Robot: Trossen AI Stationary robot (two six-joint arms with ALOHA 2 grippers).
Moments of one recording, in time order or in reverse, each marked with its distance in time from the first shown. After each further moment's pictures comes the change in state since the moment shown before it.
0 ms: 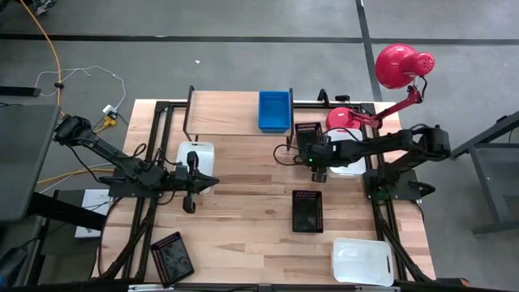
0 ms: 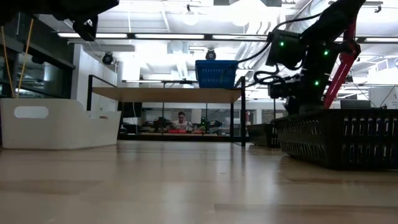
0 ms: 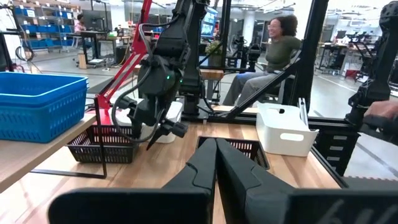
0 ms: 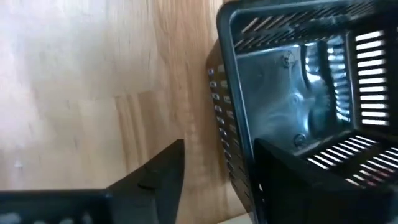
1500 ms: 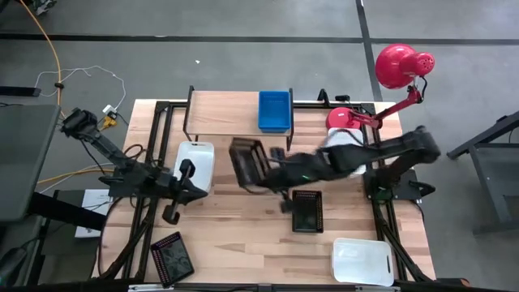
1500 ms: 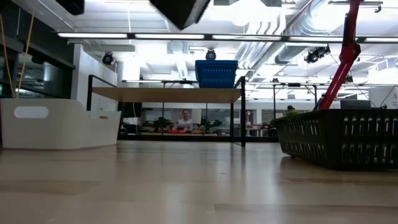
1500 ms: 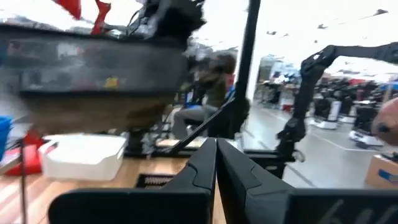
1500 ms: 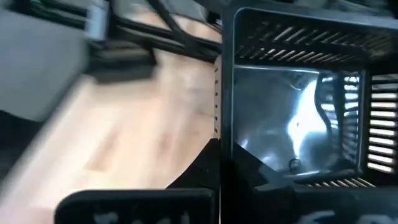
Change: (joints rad) left arm -0.183 -0.051 0.001 0.145 0.021 0.032; right arm 0.392 0.151 0.891 -0.059 -0.200 0.015
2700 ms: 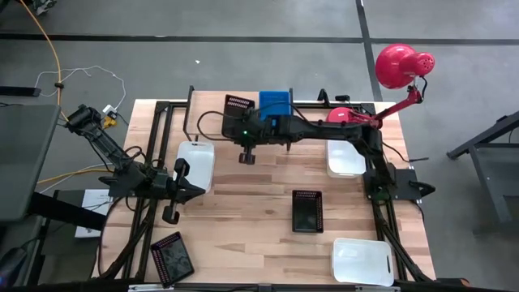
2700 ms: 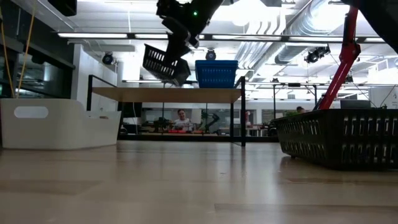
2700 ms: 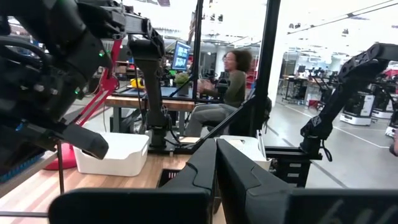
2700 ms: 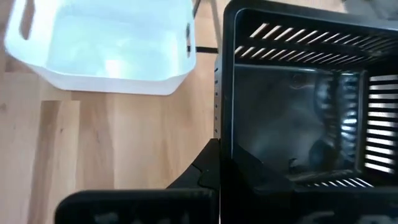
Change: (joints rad) left arm -0.091 -0.019 0.000 -0.026 -0.182 0.063; right arm -0.353 0.477 0.438 -0.212 0.091 -0.079
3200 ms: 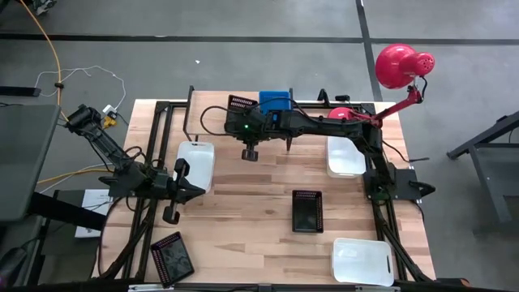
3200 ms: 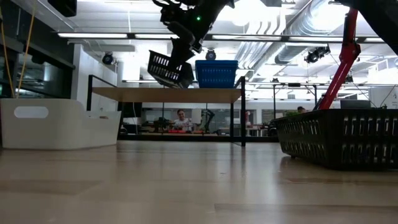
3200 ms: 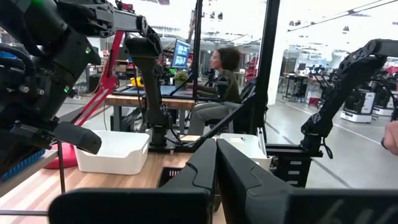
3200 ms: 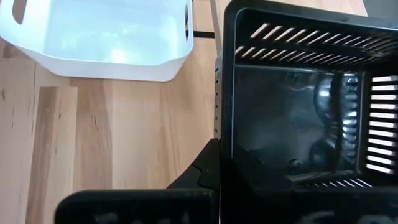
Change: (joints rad) left arm 0.000 0.000 0.000 -0.011 0.000 0.000; right arm -0.036 0.000 0.000 -0.044 -0.062 -0.006
